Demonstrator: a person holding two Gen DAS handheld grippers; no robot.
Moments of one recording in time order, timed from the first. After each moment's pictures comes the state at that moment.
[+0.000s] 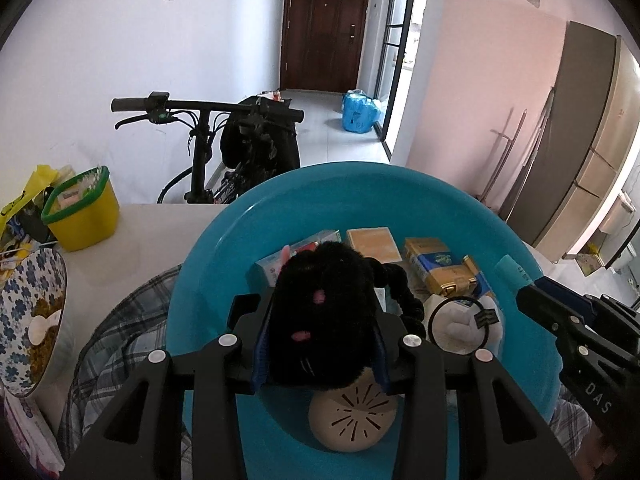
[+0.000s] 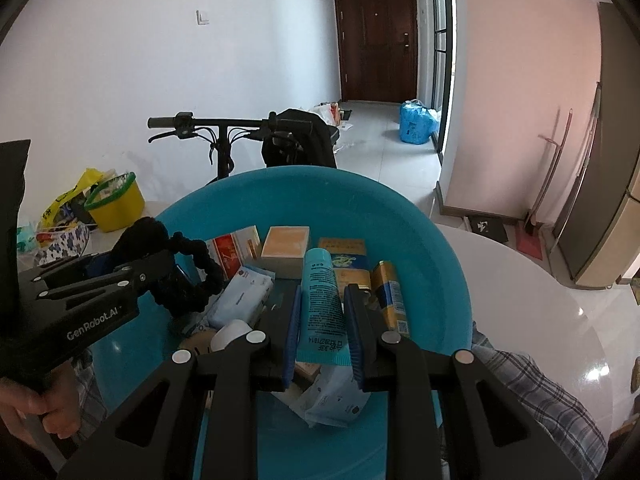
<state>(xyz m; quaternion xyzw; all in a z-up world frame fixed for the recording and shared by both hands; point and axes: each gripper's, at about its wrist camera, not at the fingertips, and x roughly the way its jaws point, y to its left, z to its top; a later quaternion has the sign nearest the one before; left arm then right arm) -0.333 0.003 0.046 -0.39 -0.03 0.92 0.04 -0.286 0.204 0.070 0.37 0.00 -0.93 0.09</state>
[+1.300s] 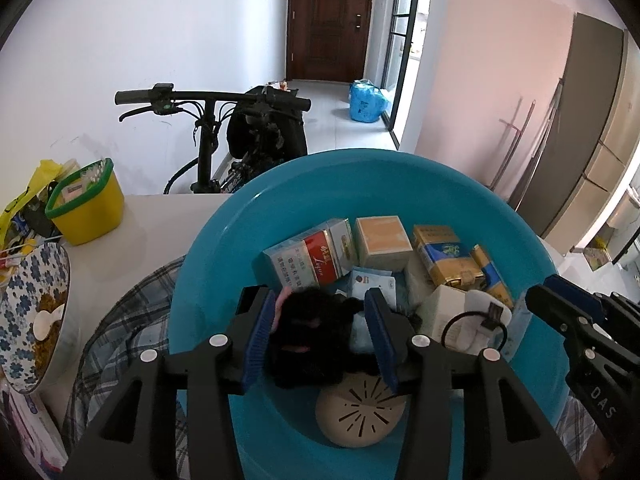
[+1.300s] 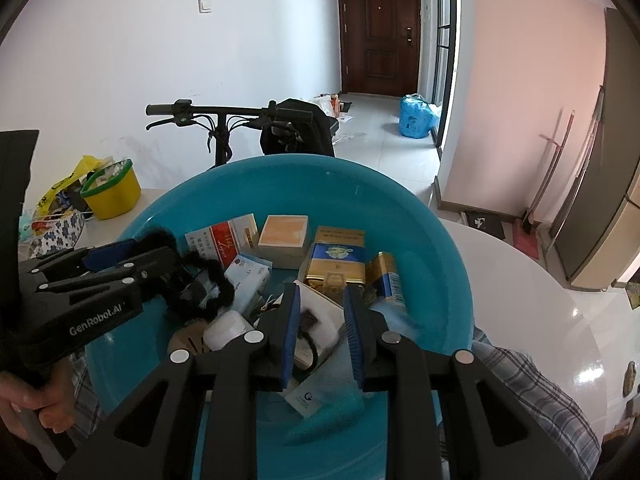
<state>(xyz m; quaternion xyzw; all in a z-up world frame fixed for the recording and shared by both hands) -0.334 0.004 0.040 -0.41 -0.02 0.91 0.03 -0.285 0.203 0.063 0.38 0.01 -0.92 0.09</state>
